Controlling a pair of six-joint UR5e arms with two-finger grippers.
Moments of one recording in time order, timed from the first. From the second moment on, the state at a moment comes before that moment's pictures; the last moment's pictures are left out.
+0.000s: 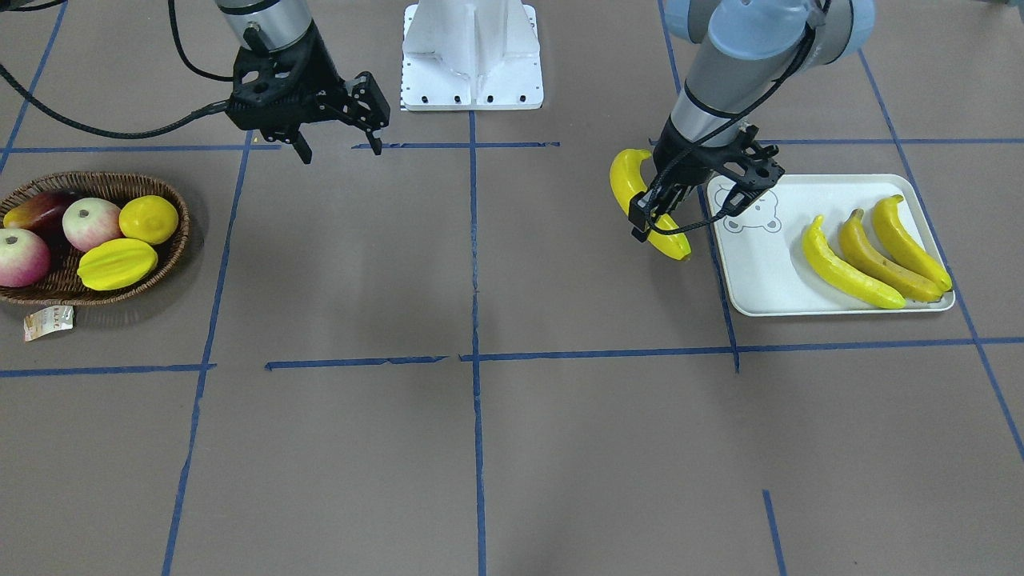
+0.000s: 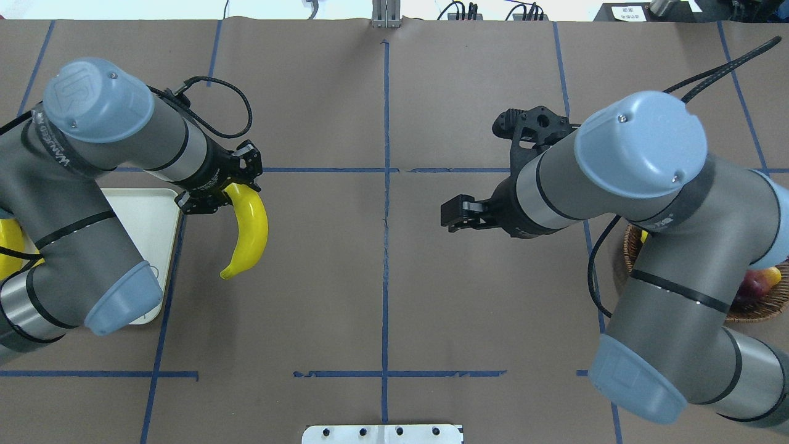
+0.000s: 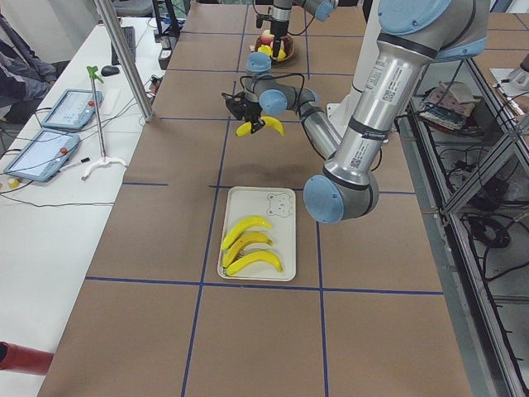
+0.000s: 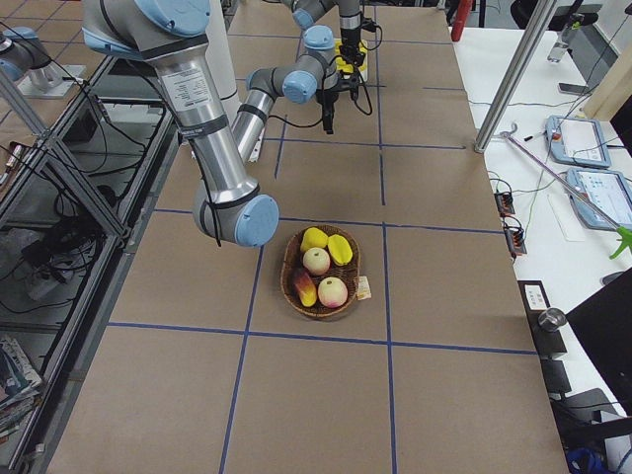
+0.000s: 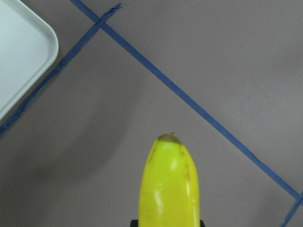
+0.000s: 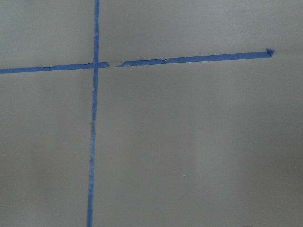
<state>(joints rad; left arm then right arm) -0.74 -1.97 -1.94 -1.59 -1.98 -1.74 0.65 -1.12 2.14 -1.74 1.95 1.13</state>
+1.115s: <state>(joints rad) -0.87 -1.74 -1.91 -1.63 -1.99 -1.38 1.00 -1.42 2.14 -1.81 2.18 0.39</state>
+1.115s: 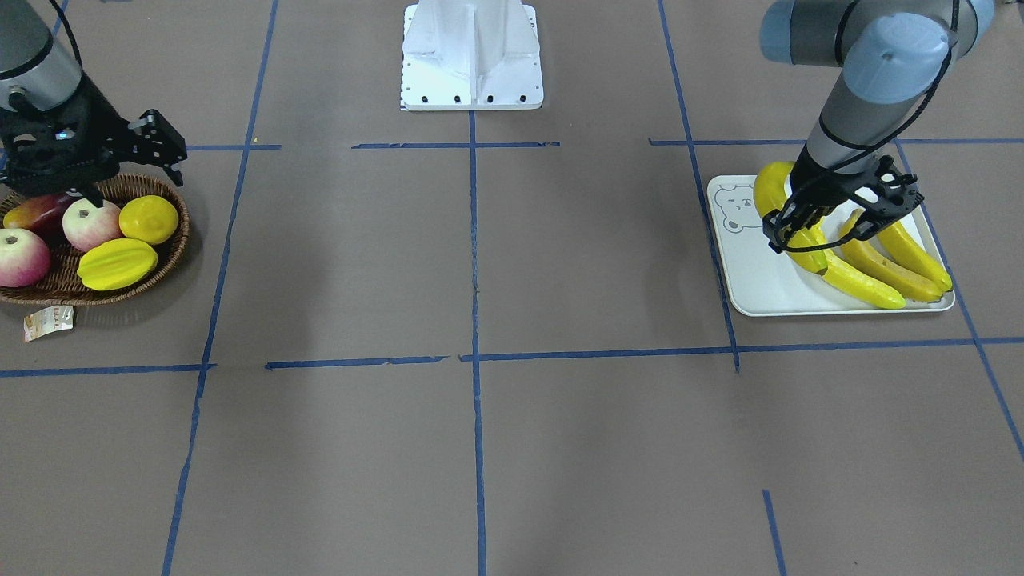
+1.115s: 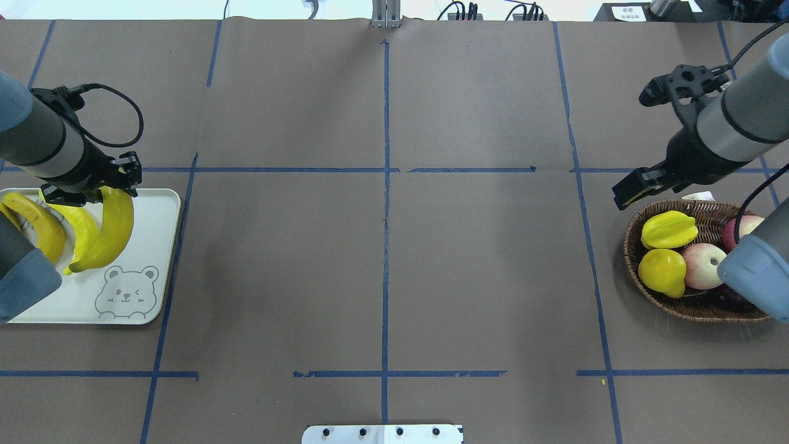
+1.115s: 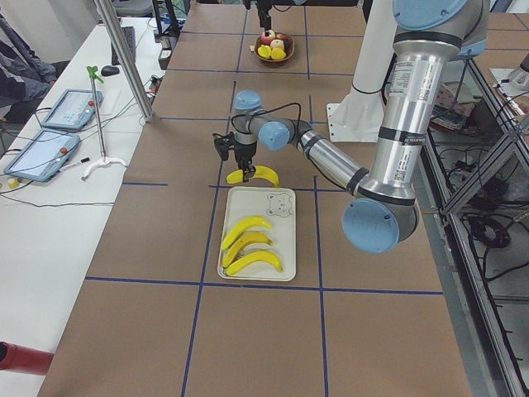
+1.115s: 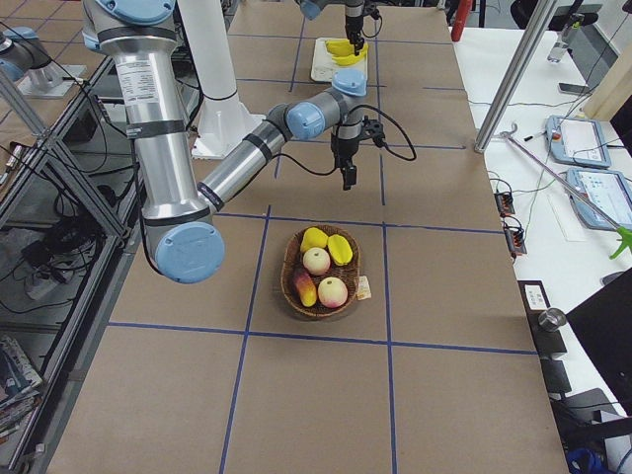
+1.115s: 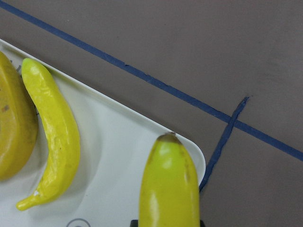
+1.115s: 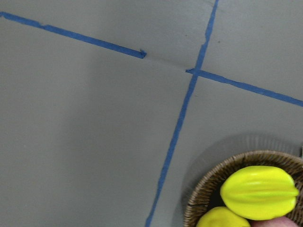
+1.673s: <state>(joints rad) -0.89 -1.70 -1.75 -1.86 -1.98 -1.53 1.18 -1.53 2.10 -1.81 2.27 0.07</state>
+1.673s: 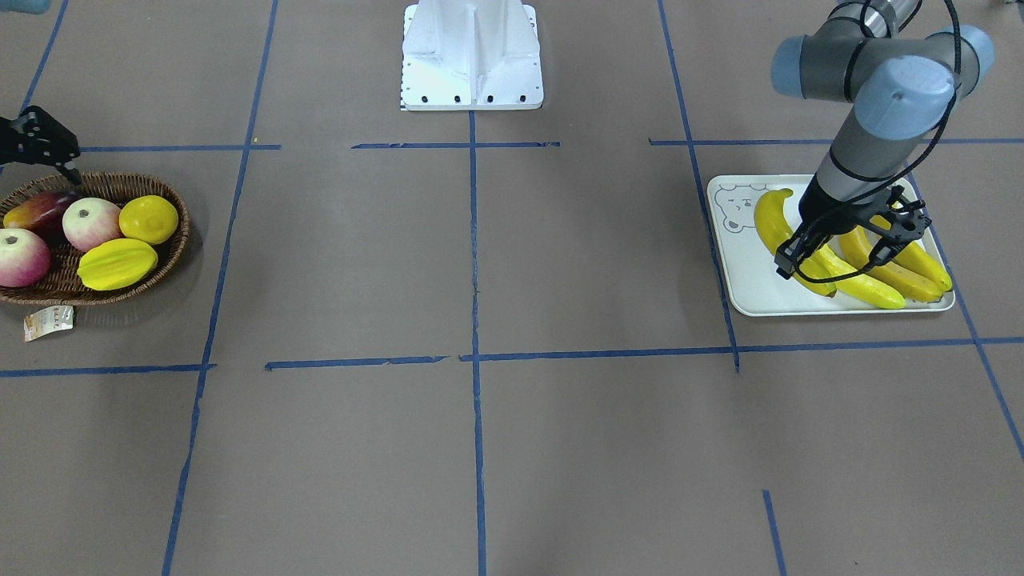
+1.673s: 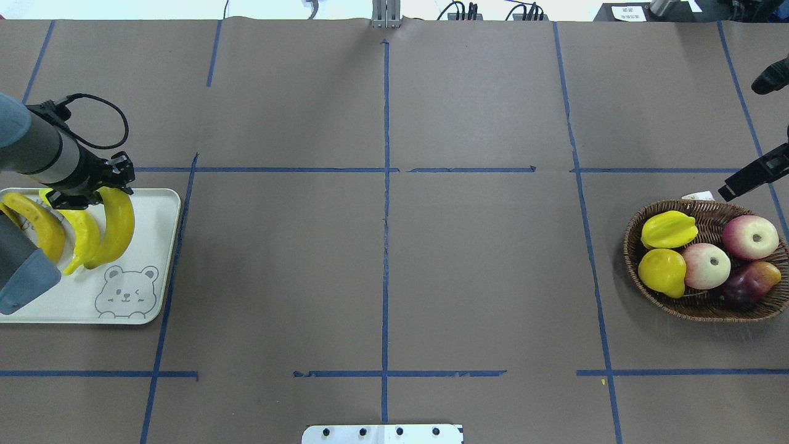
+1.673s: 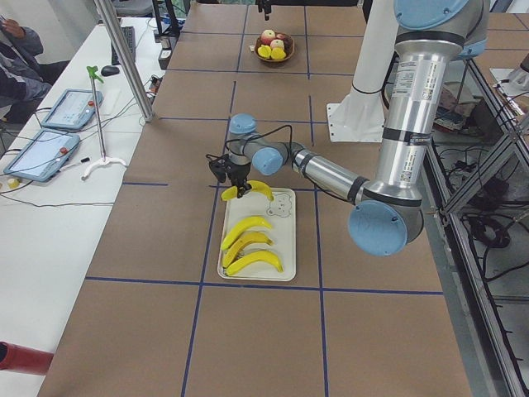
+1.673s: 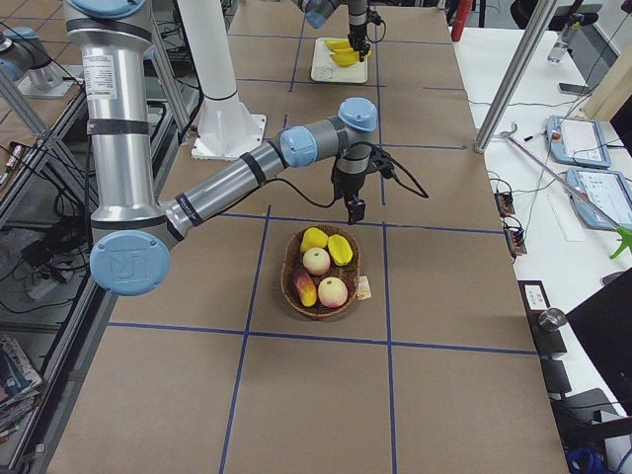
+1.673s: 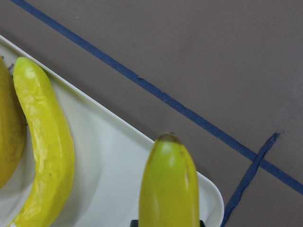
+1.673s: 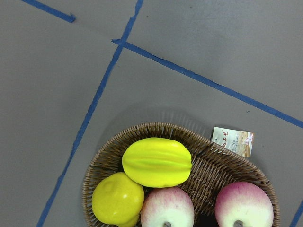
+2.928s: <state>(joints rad) -0.93 -1.66 -1.57 -2.16 -2.00 -1.77 1.19 -1.54 2.10 -1.81 2.27 0.05</state>
